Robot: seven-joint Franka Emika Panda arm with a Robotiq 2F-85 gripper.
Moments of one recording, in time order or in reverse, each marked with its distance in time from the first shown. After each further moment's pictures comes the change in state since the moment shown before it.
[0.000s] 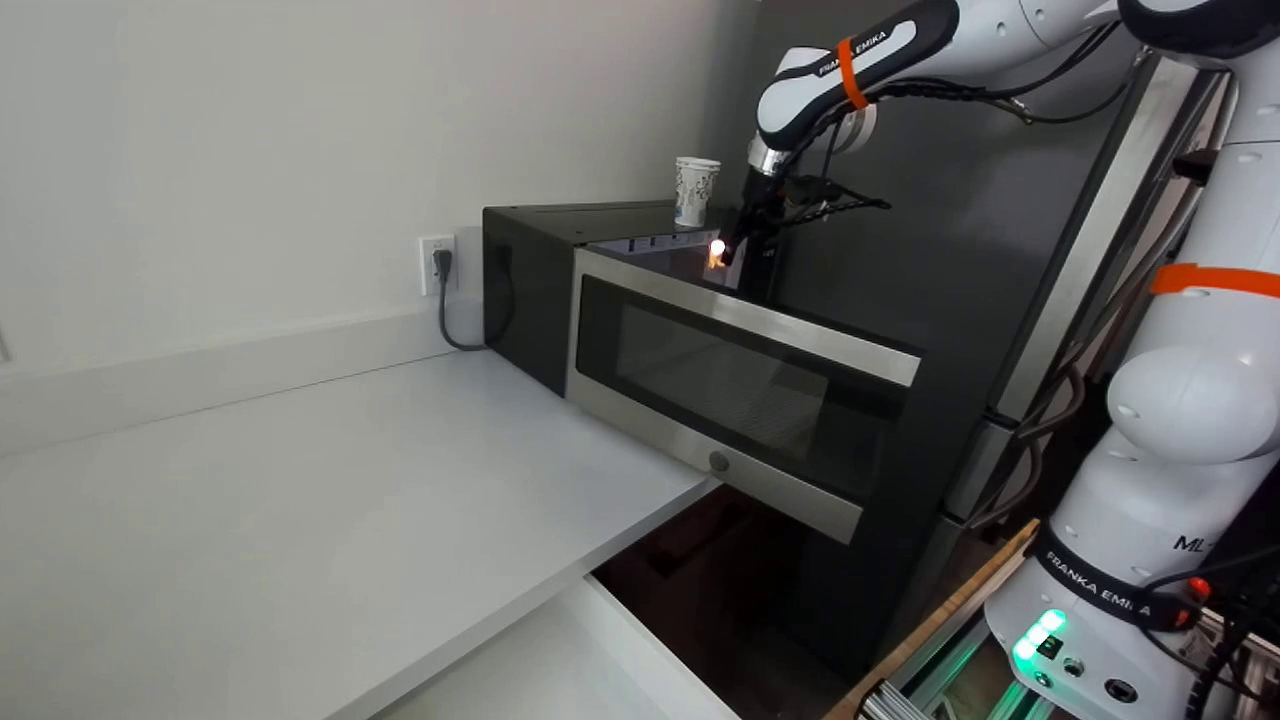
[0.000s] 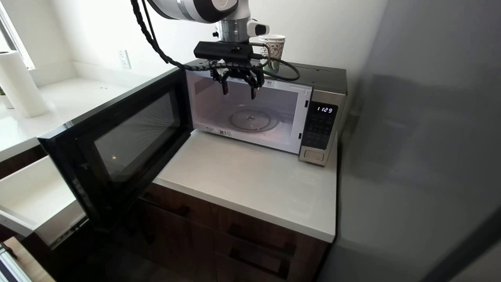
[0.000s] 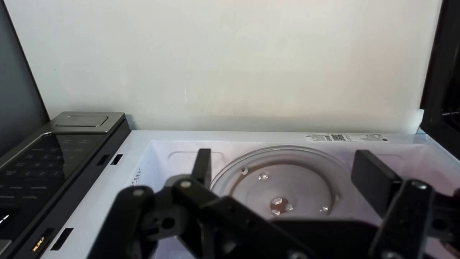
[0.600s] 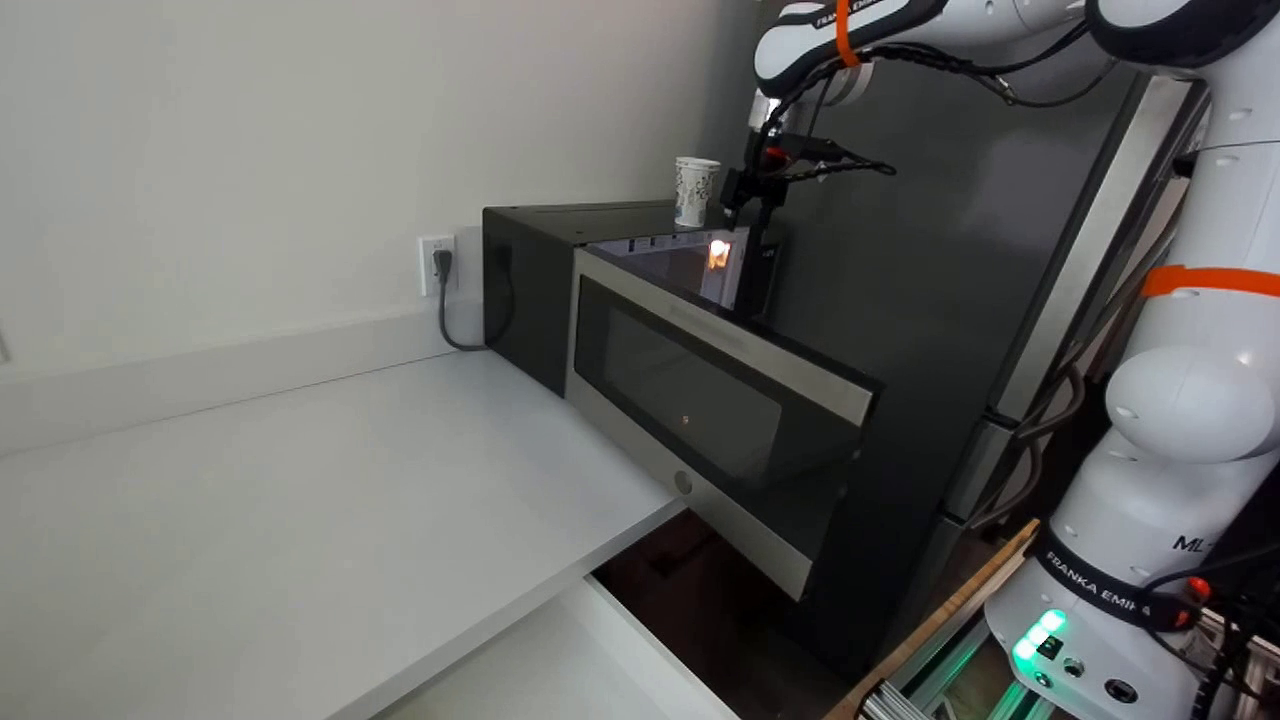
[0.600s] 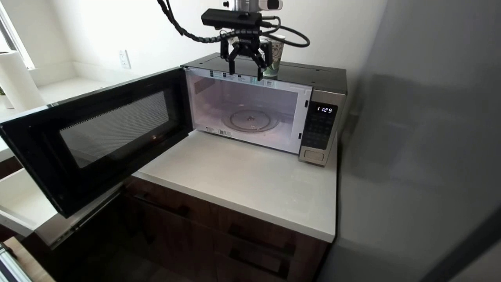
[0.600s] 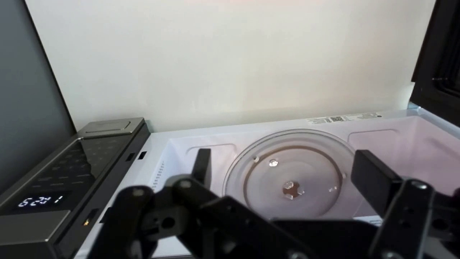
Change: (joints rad) arm -0.010 0.060 -0.010 0.246 0.009 -0.260 0.075
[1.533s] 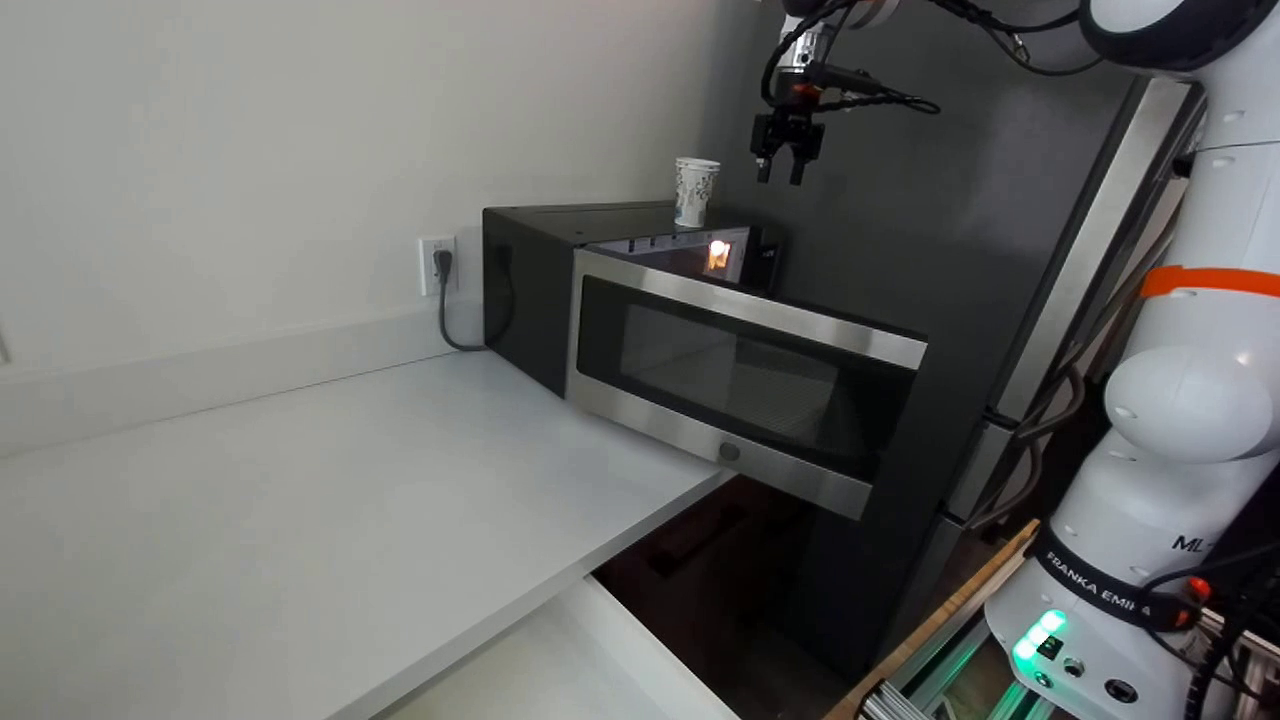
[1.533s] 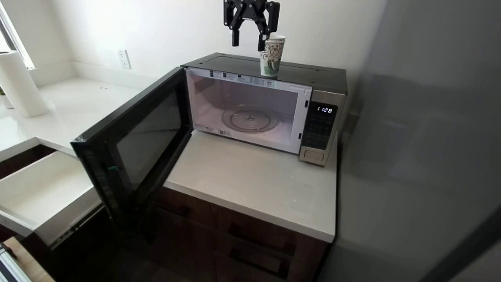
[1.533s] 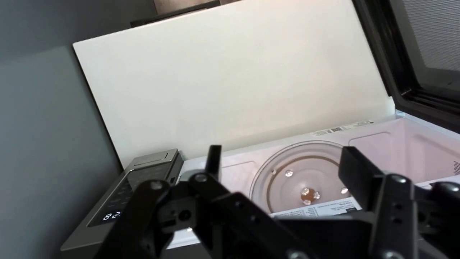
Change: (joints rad) arm -0.010 0.010 -0.038 0.282 -0.009 -0.401 0.103
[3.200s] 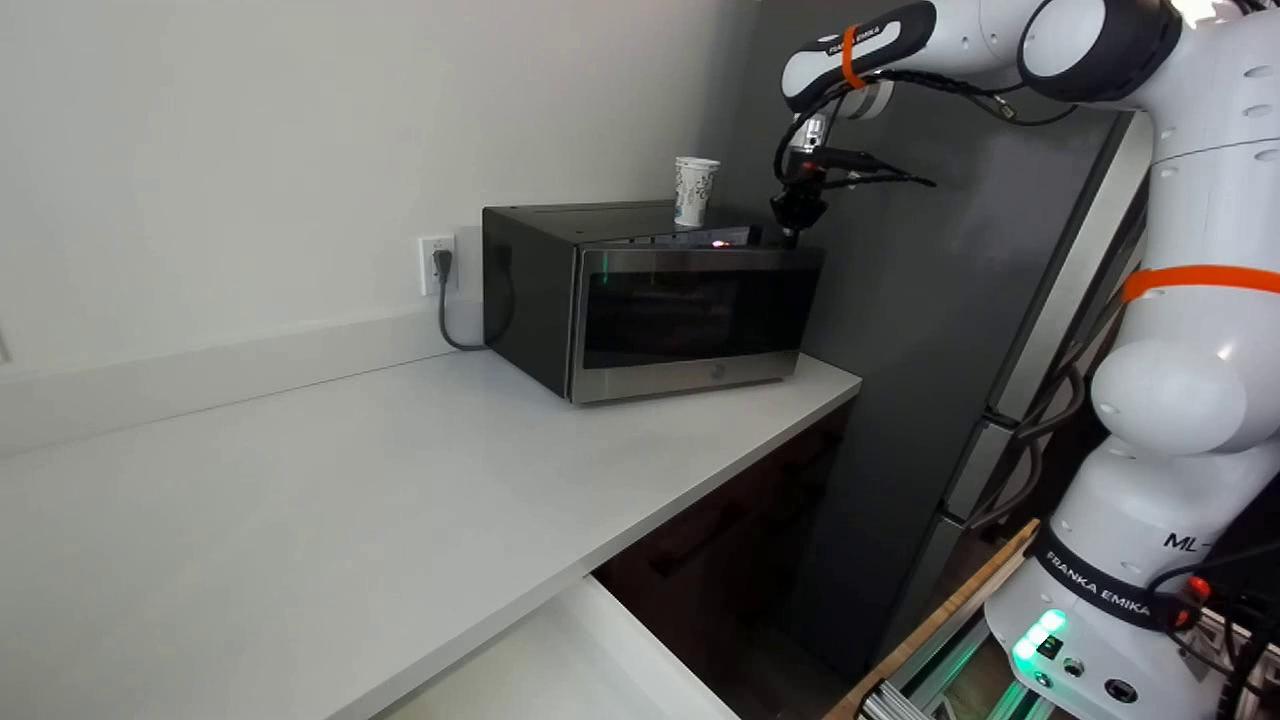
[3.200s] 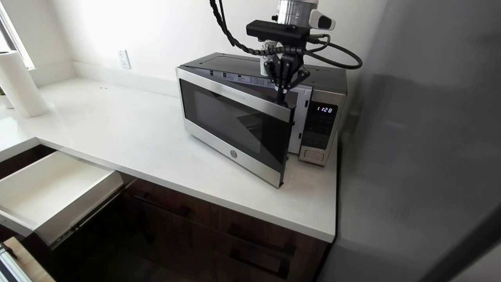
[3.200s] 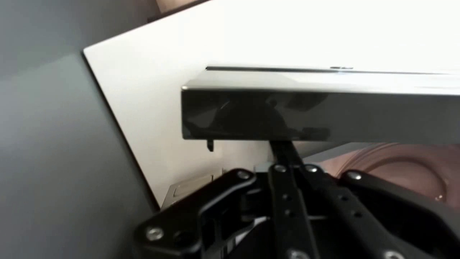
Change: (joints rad) arm -0.112 0.158 -0.047 -0.064 0.046 0.191 -0.067
